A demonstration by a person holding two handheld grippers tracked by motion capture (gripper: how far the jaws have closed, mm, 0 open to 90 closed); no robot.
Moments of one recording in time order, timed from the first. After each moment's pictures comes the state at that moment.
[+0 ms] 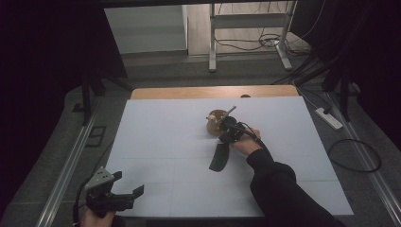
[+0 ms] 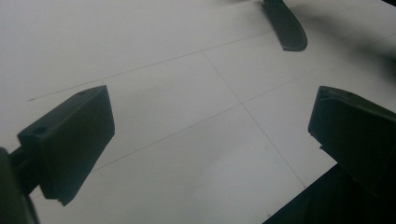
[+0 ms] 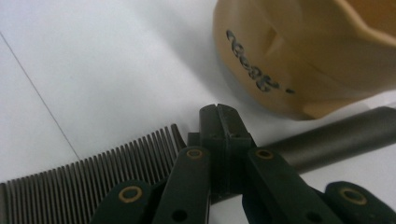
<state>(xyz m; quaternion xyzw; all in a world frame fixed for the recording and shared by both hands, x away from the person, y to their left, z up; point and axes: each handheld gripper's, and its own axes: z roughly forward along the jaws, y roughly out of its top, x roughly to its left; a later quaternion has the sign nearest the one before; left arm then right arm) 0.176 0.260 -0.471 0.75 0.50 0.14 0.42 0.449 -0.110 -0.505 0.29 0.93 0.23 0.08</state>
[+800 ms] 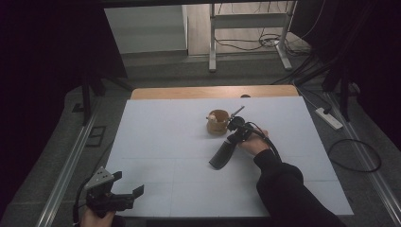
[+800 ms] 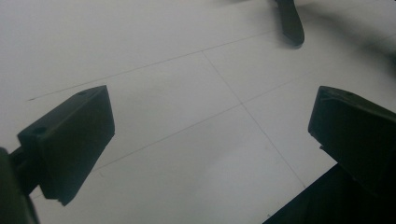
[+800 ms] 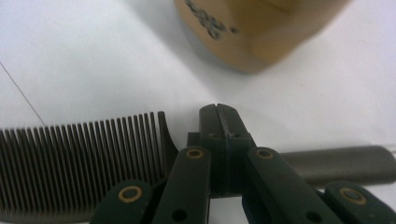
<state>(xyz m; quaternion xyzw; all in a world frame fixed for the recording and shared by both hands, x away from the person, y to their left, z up) 0.176 0.260 -0.471 0.75 0.50 0.14 0.42 0.452 -0.138 -0.504 0.31 0.92 0.21 0.09</state>
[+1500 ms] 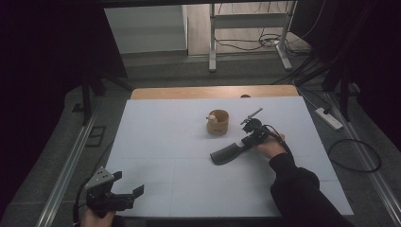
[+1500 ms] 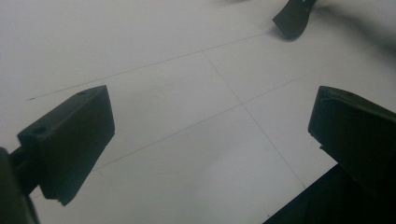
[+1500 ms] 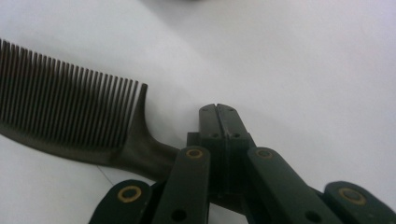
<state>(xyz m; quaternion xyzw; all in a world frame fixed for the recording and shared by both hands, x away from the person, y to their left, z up) 0.176 0.260 -0.471 0.74 0.50 0.14 0.42 0.443 -0.189 -0.501 0.34 0.91 0.21 0.08</state>
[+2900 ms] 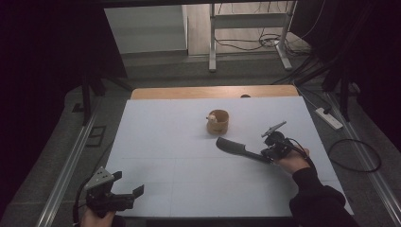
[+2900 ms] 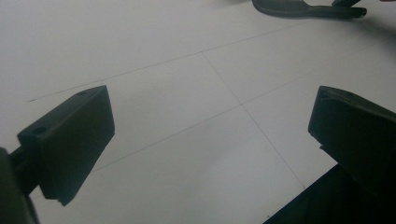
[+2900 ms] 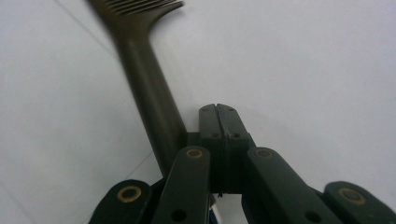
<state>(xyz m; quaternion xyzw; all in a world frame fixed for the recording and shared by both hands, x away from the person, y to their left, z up) 0.175 0.260 -0.471 0.74 0.50 0.14 0.42 0.392 -0.251 -0.498 0.36 0.91 0.19 0.10</state>
